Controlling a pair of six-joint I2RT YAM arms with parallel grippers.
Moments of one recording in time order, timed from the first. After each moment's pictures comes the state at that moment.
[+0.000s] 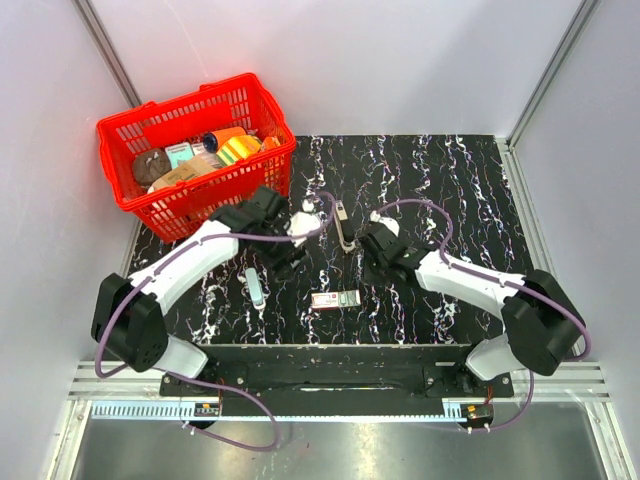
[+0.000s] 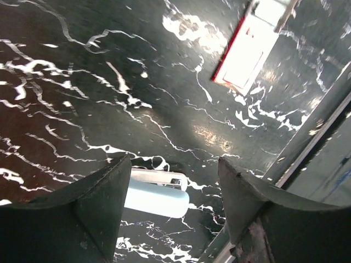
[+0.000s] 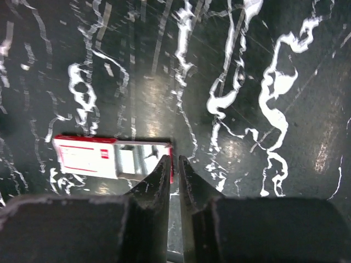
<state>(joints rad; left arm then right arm) -0.53 1.45 1.18 -0.86 0.33 0.42 0.79 1.45 0.90 -0.44 0.19 0.72</state>
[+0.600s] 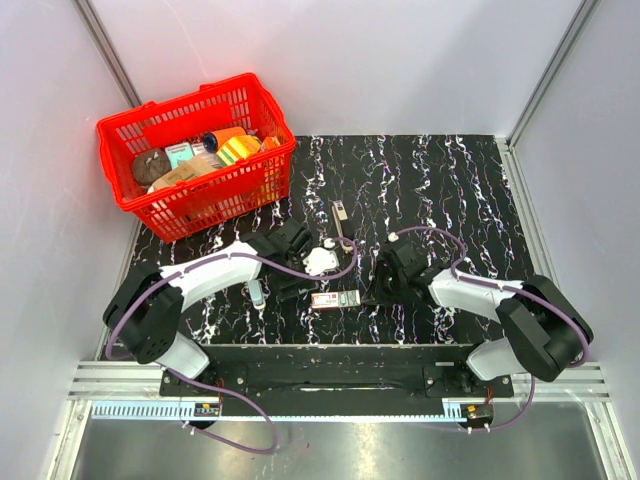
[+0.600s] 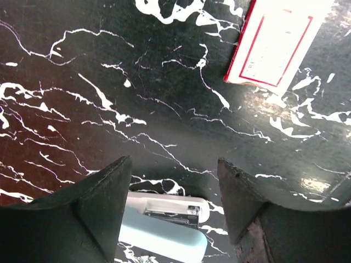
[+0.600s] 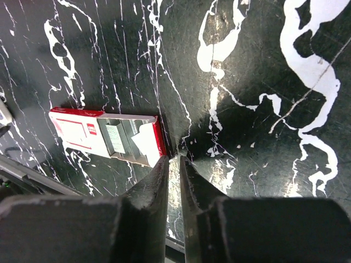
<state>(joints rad) -0.73 1.51 0.95 -0.64 0.07 0.54 0.65 1.41 0.58 -0.13 -0.15 0.87</state>
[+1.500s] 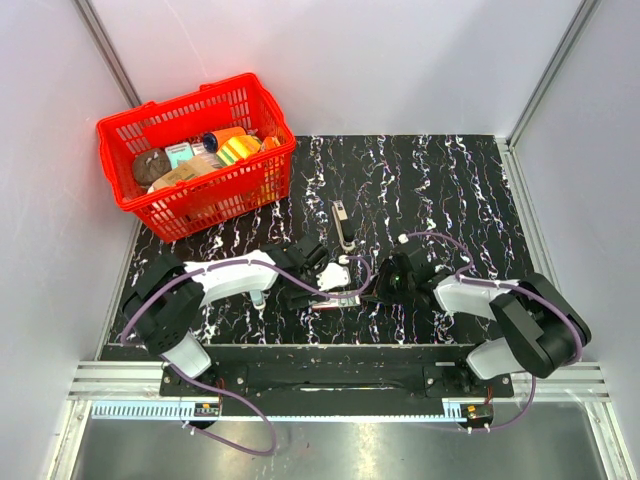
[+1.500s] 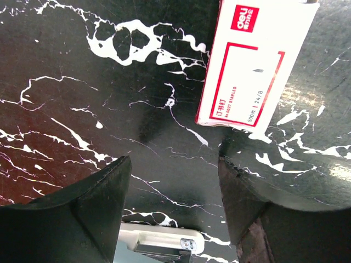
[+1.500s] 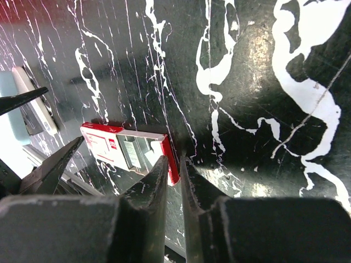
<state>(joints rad) -0.84 1.61 0.91 -0.52 0.00 0.56 0.57 1.42 0.47 0.12 -0.26 0.97</state>
